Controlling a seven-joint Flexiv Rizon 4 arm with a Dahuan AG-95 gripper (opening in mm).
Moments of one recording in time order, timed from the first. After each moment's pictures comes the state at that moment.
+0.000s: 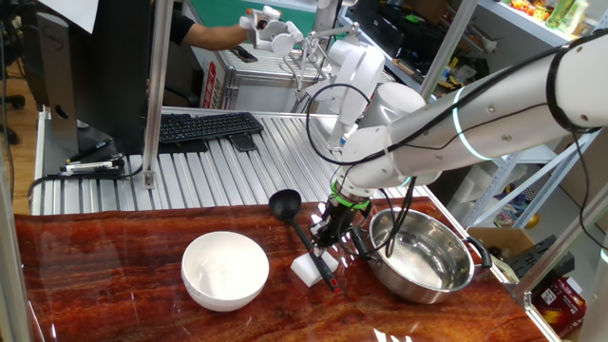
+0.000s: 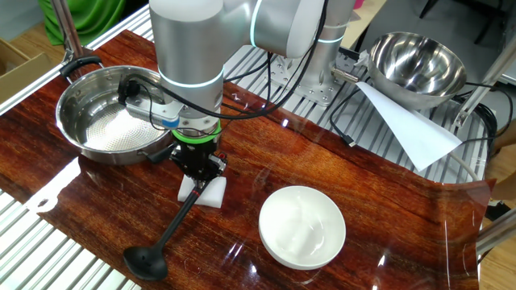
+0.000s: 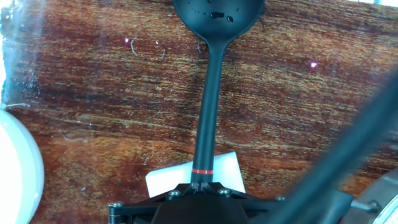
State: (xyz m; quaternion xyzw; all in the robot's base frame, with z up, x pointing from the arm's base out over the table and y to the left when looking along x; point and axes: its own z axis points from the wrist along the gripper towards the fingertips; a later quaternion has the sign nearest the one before) arm 0.570 -0.032 0.047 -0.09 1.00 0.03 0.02
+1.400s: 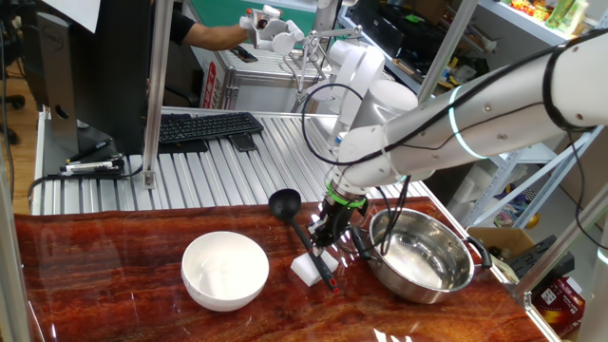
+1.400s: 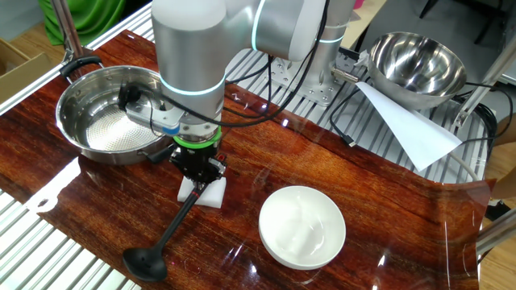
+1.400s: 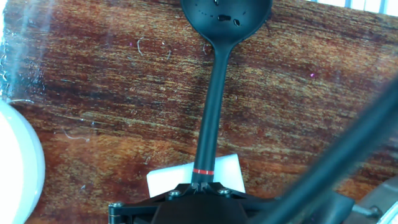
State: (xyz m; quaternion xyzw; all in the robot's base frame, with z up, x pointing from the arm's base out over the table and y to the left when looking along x) arm 0.572 -0.031 0.045 -0.08 1.00 0.01 0.01
